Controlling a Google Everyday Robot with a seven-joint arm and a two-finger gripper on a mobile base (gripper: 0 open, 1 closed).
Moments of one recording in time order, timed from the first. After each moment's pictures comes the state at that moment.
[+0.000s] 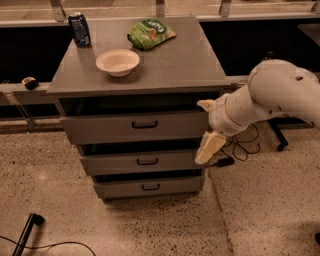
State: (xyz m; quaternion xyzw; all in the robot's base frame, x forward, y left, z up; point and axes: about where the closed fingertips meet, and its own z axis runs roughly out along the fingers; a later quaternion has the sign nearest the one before) arm 0.566 -0.121 0.782 -0.66 0.69 0.03 0.30
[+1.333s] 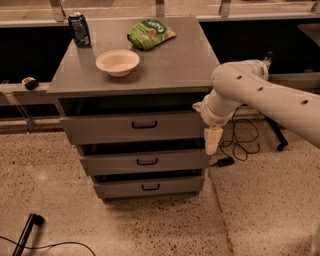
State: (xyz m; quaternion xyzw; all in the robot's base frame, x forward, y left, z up) arm 0.654 -0.152 0.701 -0.77 0.62 -0.07 0.17
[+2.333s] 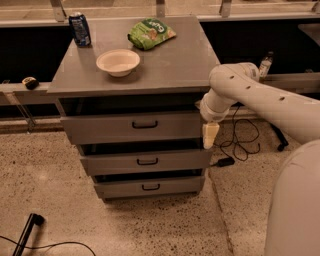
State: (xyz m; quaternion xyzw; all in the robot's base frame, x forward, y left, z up) arm 0.709 -0.164 0.666 -0.74 0.65 -0.06 0.17
